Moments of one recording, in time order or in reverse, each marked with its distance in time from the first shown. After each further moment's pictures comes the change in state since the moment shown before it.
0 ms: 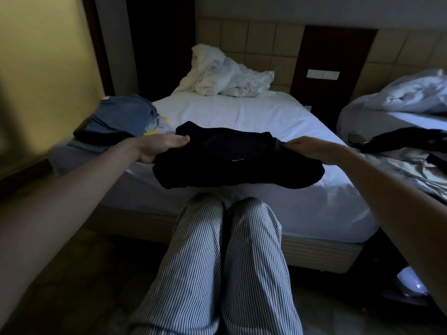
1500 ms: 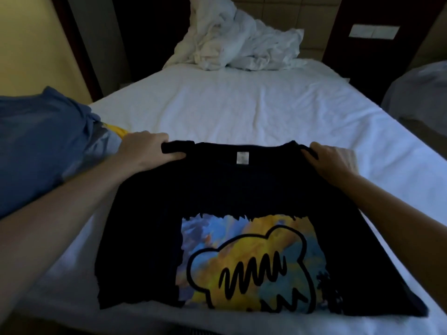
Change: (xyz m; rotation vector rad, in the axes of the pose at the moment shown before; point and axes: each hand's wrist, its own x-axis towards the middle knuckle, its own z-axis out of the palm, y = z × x) left_hand 0.329 -0.082 -0.184 1.162 0.537 -0.075; right_hand 0.396 0.101 0.002 -0.700 0.516 -0.082
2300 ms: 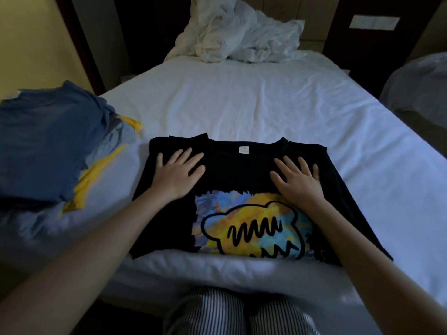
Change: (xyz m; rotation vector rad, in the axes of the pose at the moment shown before) left_hand -0.068 0.055 0.042 -0.113 -0.220 -0.072; right_hand -0.081 -0.072 0.003 0.209 -0.404 0.077
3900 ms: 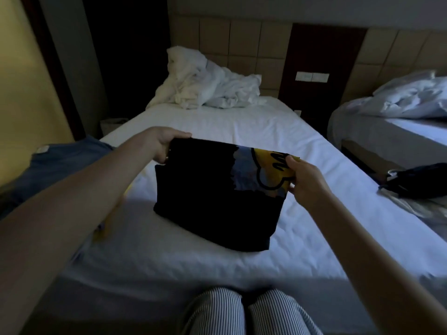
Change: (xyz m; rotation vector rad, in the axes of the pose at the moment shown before) left_hand -0.005 -0.003 -0.203 -1.281 -0.432 -0.306; right_hand -0.115 -0.070 -0.150 1.561 0.338 0.384
